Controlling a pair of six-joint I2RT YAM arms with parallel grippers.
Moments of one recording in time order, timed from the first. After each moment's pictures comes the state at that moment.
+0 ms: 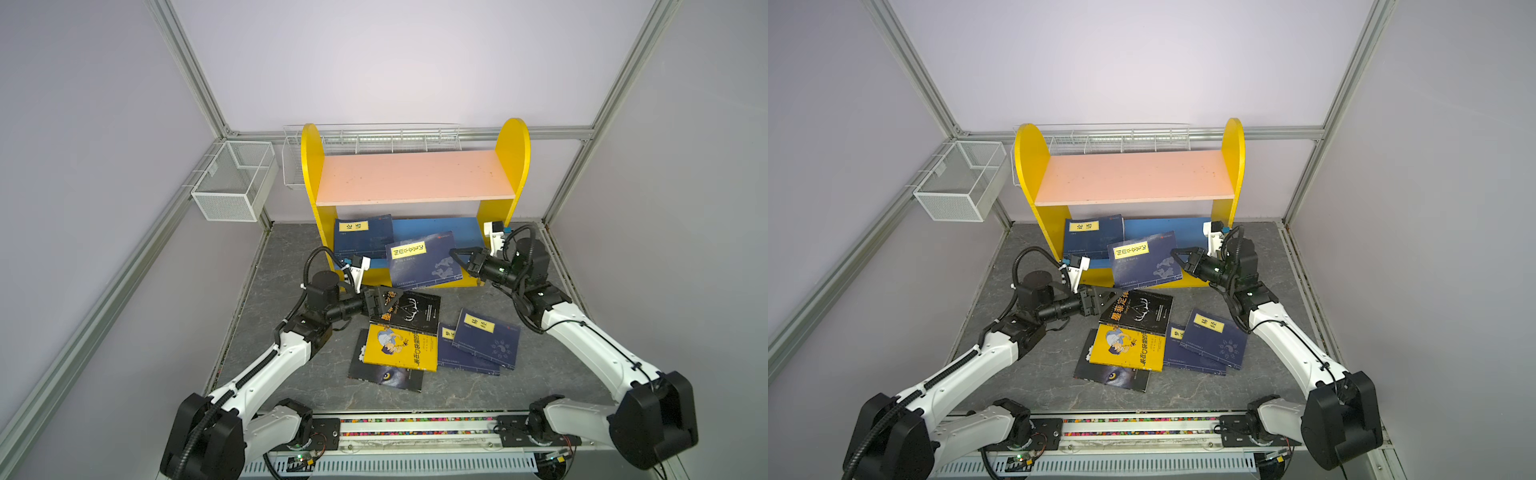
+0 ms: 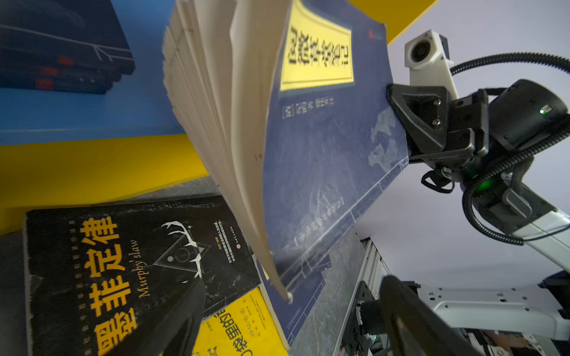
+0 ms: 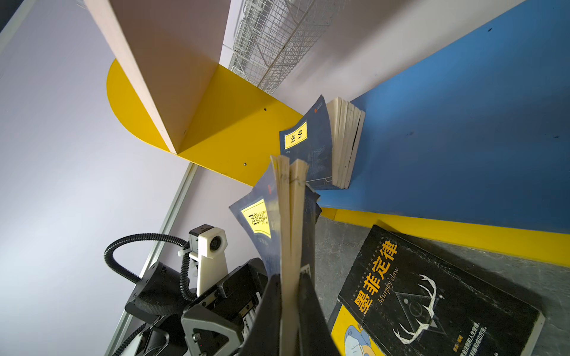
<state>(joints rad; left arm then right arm) -0.47 1.10 0.64 0.18 0.64 -0.62 0.34 1.25 0.92 0.15 -0.61 0.93</state>
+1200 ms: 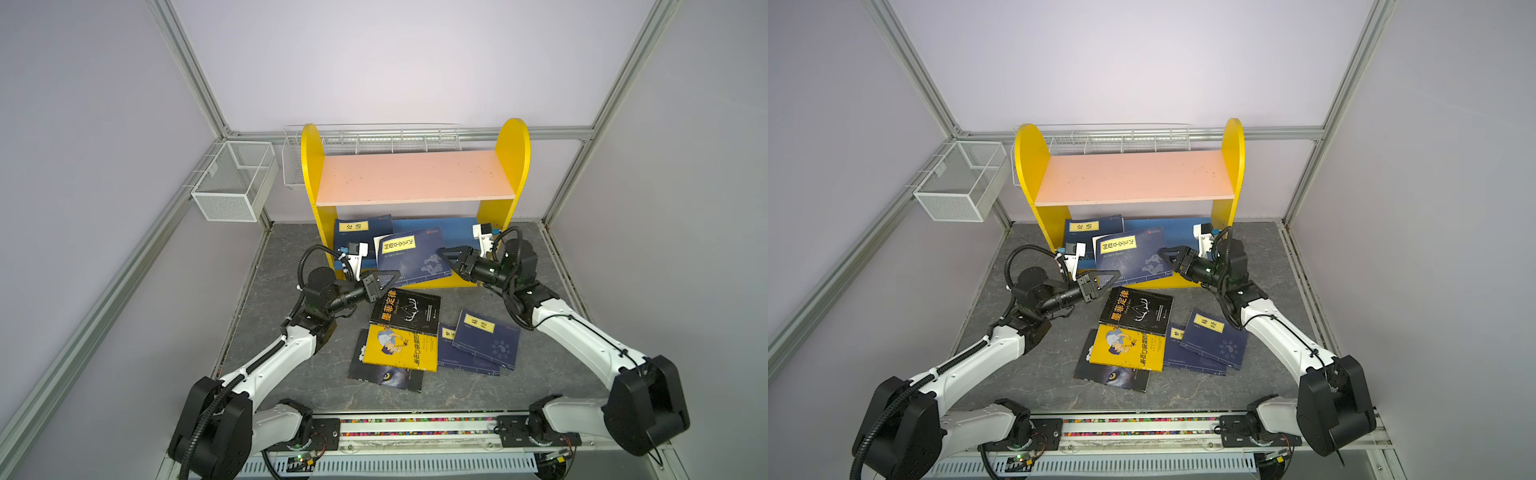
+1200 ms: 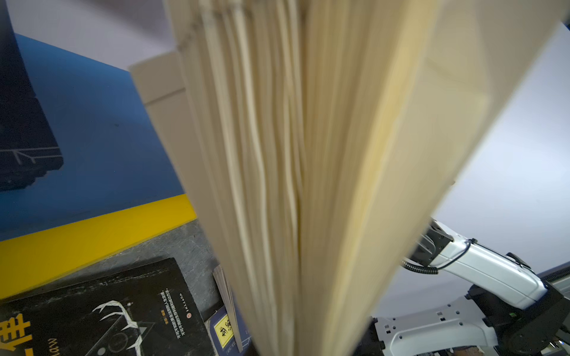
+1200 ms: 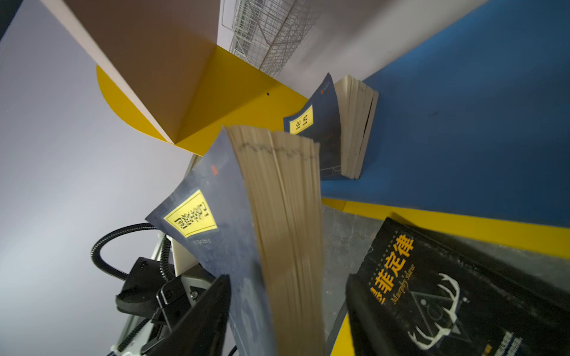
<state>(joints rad) -0.46 1.20 0.66 0.55 0.70 -0.81 0.38 1.32 0.91 0.21 -0.63 0.96</state>
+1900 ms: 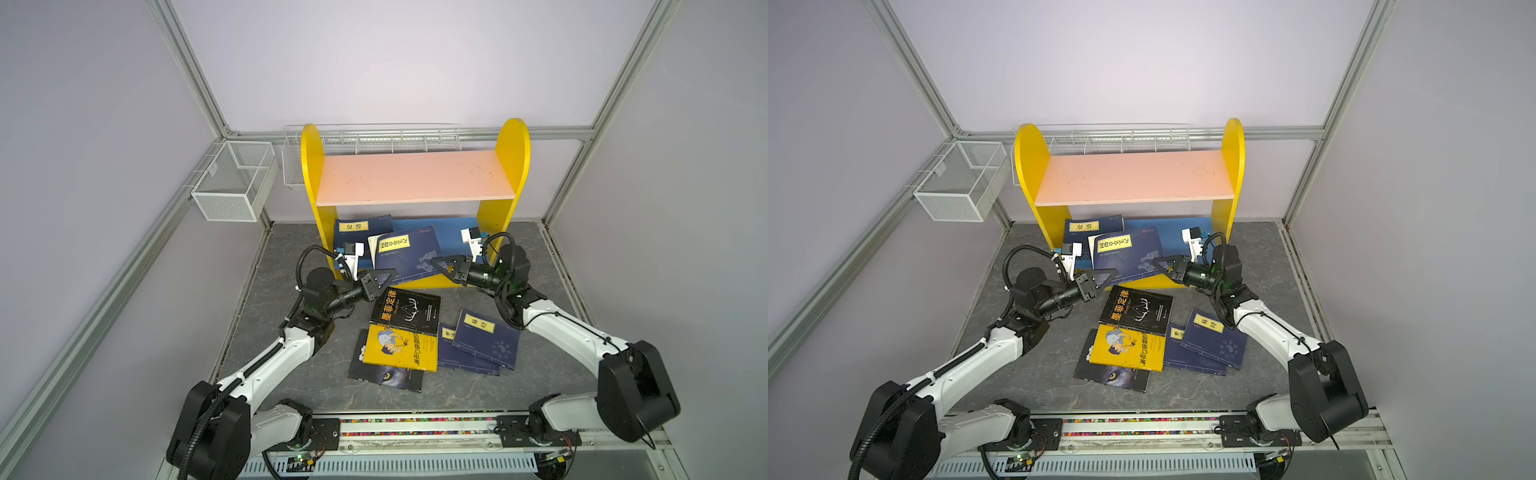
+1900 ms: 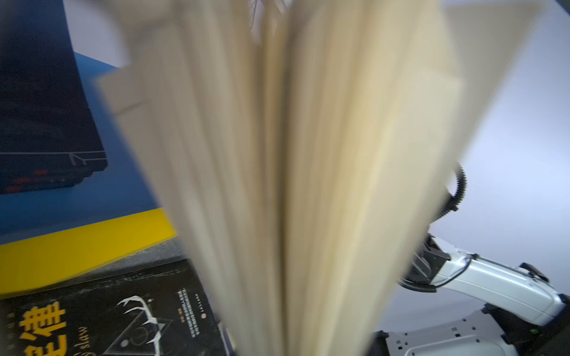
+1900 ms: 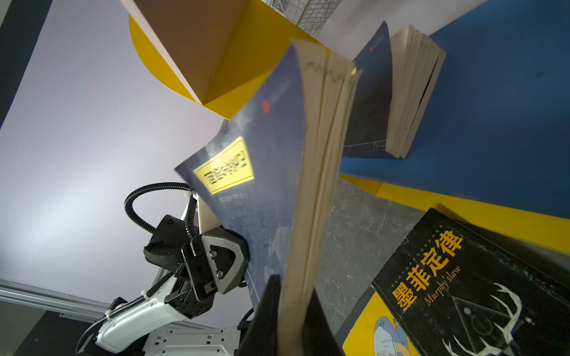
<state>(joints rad) -0.46 1.17 0.66 0.48 0.62 -0.80 0.41 1.39 0.85 0.46 -0.77 1.01</state>
